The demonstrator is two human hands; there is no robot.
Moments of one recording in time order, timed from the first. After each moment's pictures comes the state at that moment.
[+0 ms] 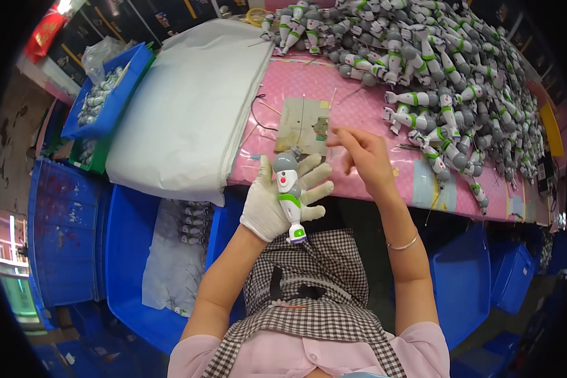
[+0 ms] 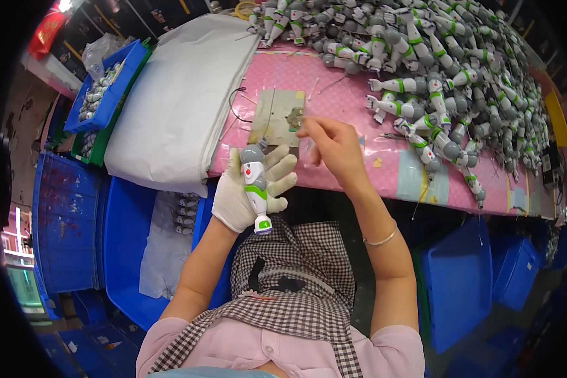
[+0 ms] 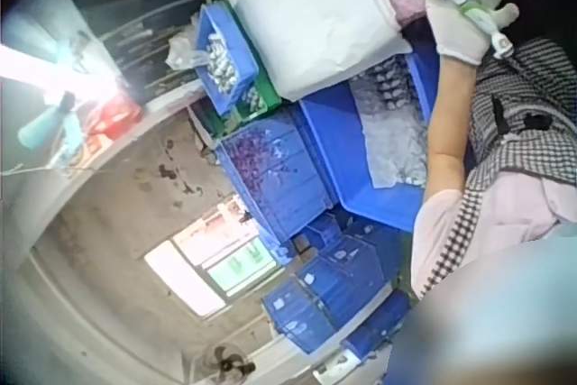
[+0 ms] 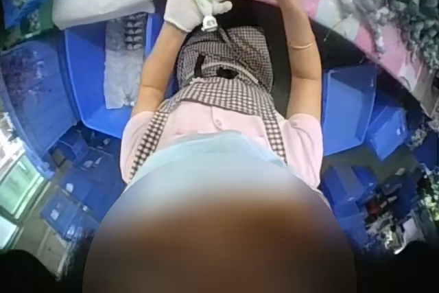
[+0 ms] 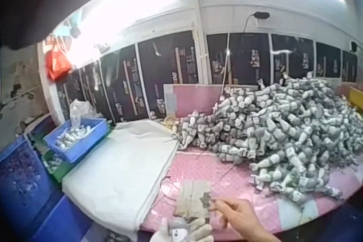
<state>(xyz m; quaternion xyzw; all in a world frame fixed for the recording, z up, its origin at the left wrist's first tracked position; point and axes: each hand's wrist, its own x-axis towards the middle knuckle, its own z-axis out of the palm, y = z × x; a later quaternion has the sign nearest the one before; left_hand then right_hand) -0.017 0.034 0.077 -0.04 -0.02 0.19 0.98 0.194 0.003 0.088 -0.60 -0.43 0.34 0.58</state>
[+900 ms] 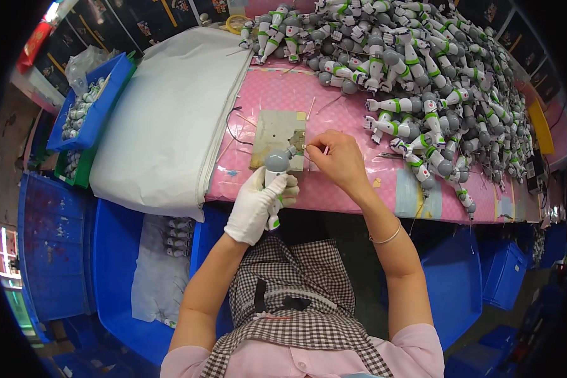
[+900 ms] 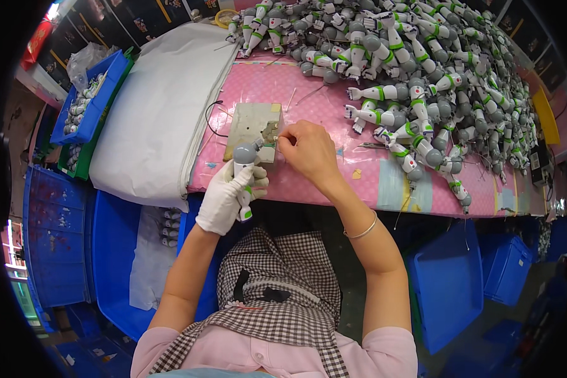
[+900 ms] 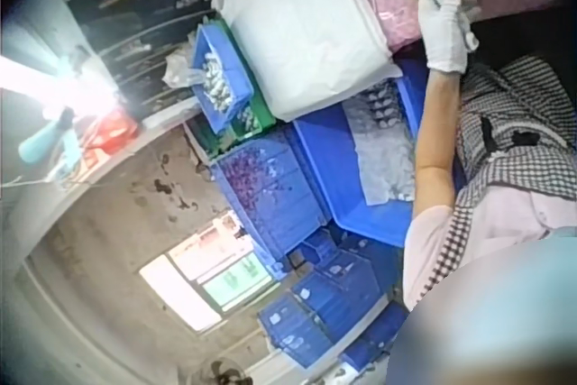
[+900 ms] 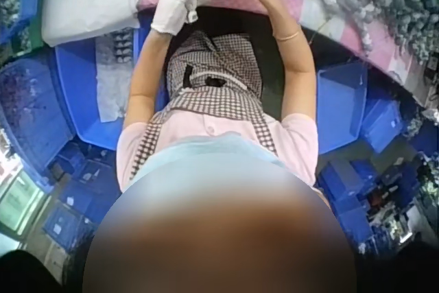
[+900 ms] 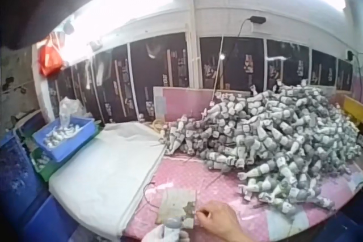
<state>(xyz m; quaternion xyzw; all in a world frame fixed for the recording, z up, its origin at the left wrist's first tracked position) 0.007 0.040 0.092 0.44 0.35 0.30 0.77 0.207 0.041 0.071 -0.64 -0.62 0.12 0.43</state>
